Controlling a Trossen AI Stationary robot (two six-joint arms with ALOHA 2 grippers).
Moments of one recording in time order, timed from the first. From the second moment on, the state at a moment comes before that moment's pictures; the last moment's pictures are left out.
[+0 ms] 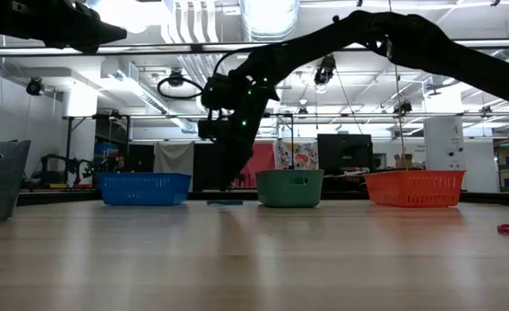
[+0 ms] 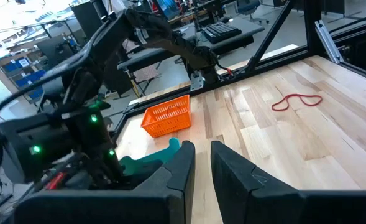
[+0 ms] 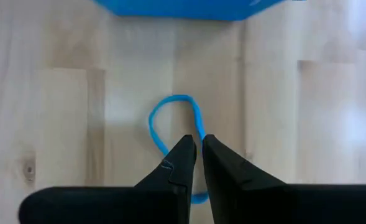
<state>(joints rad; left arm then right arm) -0.30 0.44 0.36 -0.05 -0.40 0.30 -0.36 2.50 2.27 -0.94 -0.11 -0.39</state>
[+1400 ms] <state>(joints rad) -0.30 0.44 0.36 -0.05 -0.40 0.25 -0.29 2.53 2.17 -0.79 -0.10 -0.39</state>
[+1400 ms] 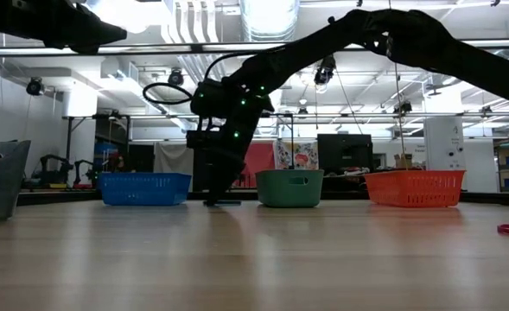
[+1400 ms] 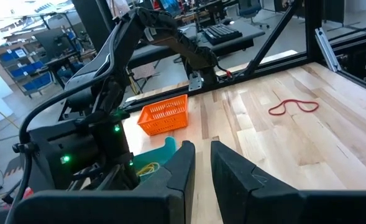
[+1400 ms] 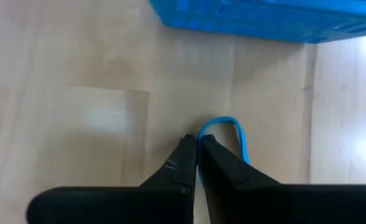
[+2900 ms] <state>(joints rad) -0.31 0.71 0.34 0.05 -0.12 0.09 -0.03 2.12 1.52 0.31 -0.58 -0.21</state>
